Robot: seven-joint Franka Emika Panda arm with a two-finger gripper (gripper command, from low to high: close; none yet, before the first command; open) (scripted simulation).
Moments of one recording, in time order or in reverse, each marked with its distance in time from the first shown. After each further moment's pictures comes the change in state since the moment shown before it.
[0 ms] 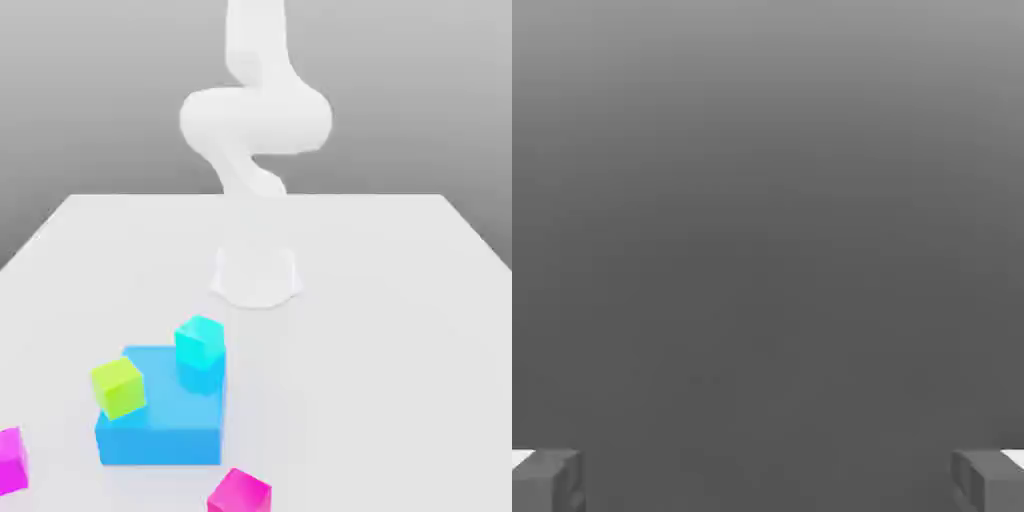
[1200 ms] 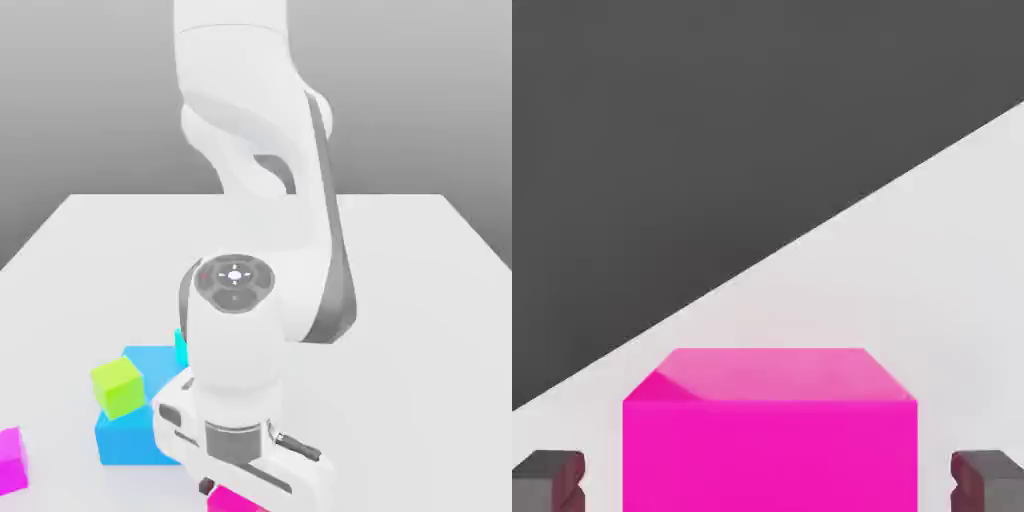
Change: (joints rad) arm -0.102 1.178 0.056 -0.034 -0.095 0.477 0.524
